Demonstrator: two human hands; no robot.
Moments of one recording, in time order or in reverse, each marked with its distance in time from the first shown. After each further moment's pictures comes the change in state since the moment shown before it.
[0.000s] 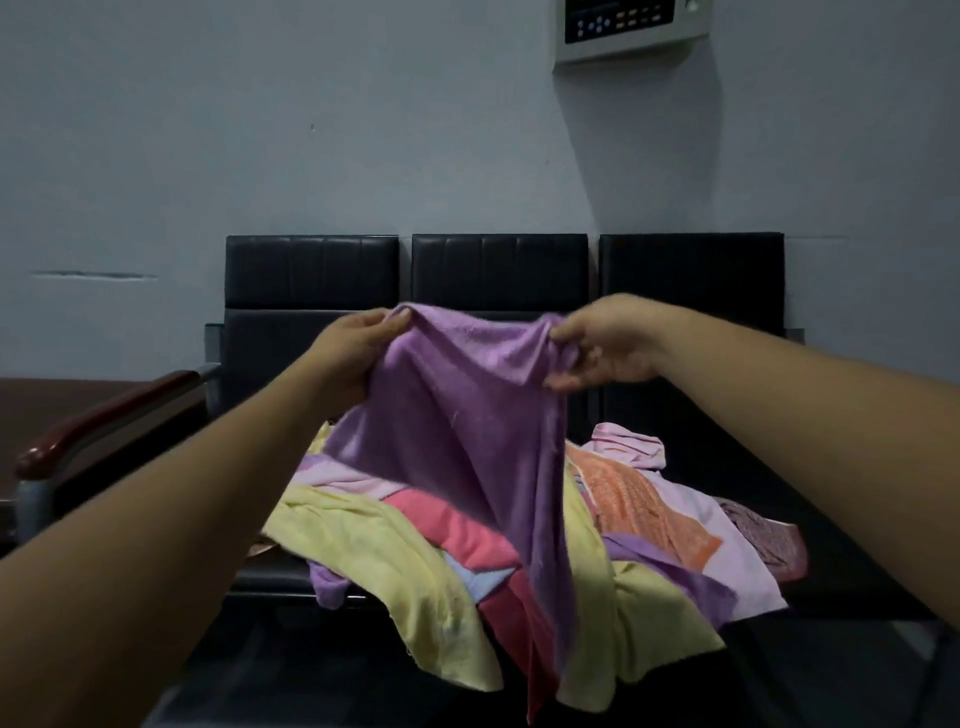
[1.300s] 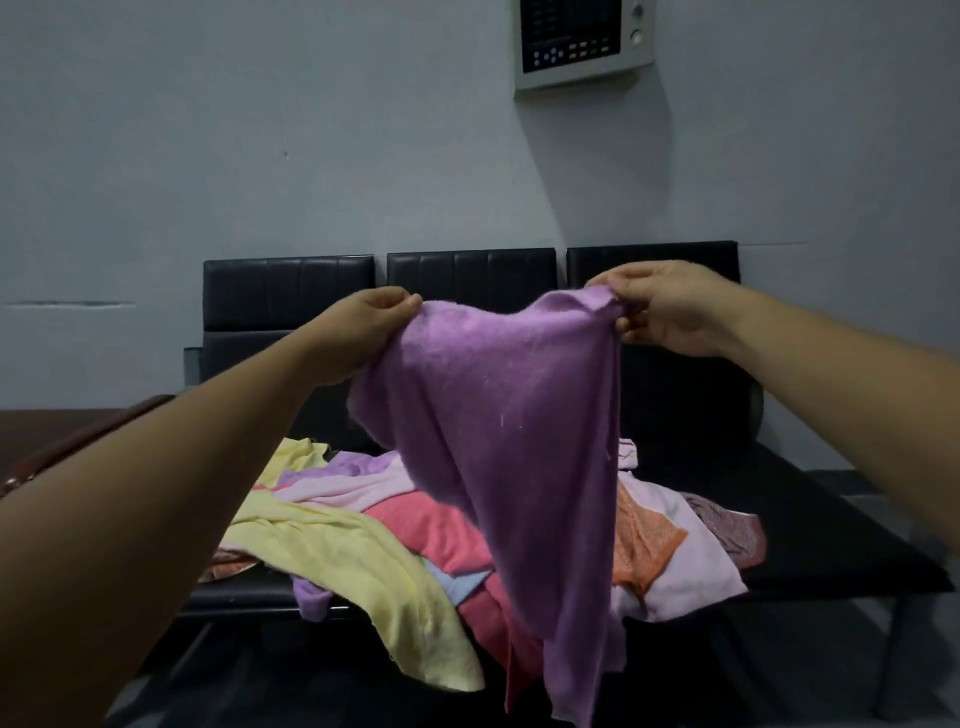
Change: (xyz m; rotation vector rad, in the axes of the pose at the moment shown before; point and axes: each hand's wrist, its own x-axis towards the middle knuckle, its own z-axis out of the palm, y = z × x) left_hand -0.010 0.054 0.043 0.578 -0.190 0.090; right_hand -0.045 -0.001 -0.097 0.048 0.105 -0.281
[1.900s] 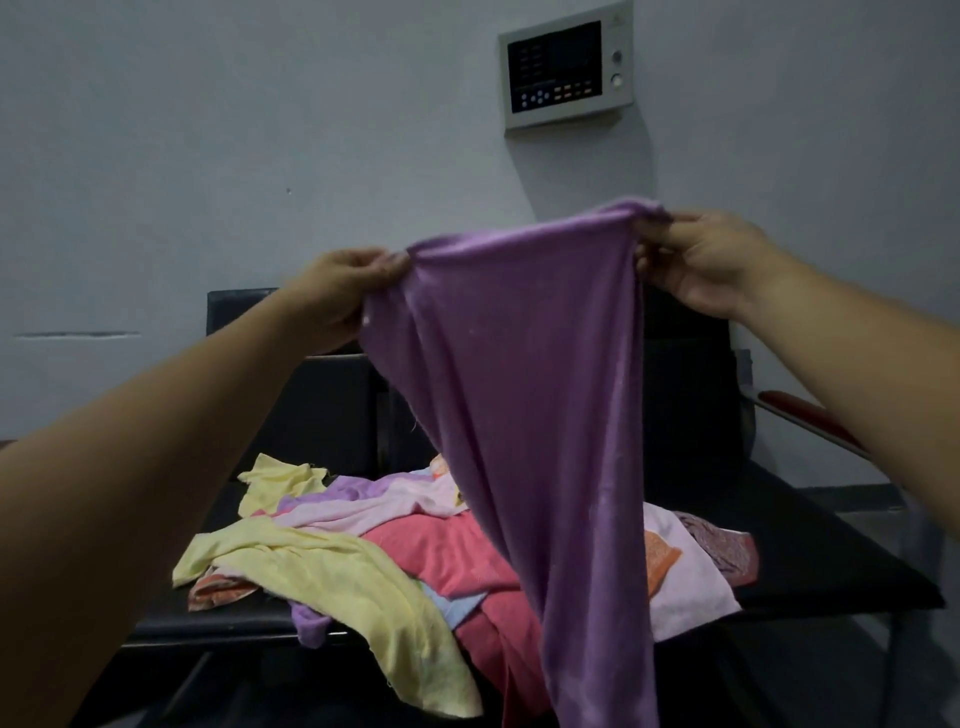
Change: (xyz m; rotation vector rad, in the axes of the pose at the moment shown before) left_hand 0.001 0.057 -0.024 -0.431 -0.067 0.170; right_hand -0.015 -0.055 -0.034 0.425 0.074 -0.308
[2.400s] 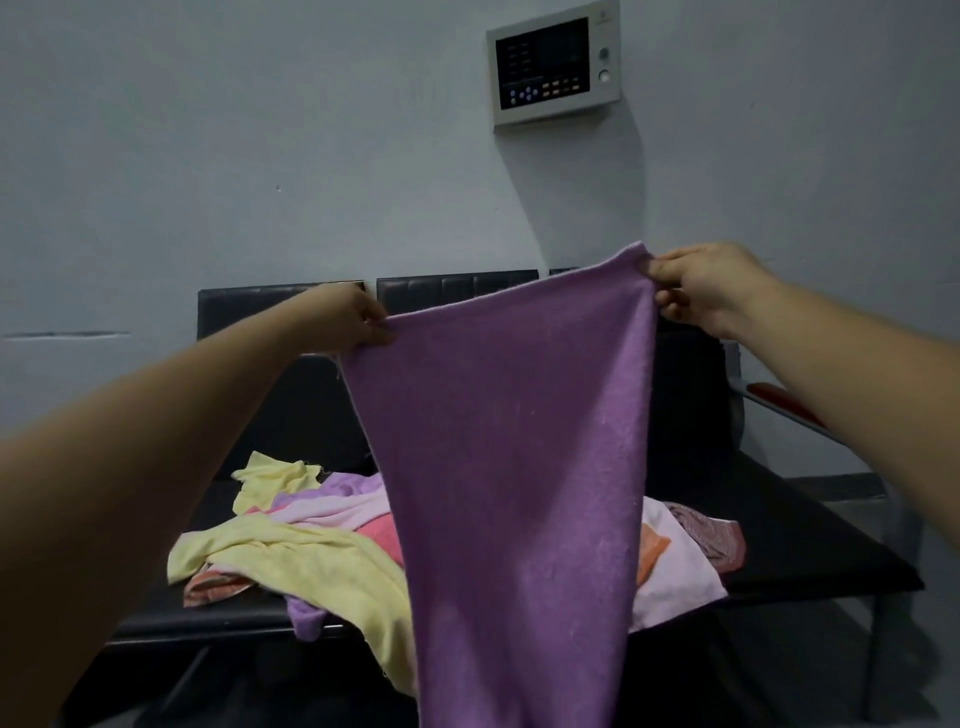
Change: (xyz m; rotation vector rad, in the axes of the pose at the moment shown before) left_hand -0.005 -0.005 0.001 1.441 -0.005 -0.140; right_hand -0.011 0.018 -0.028 -0.456 0.291 0.152
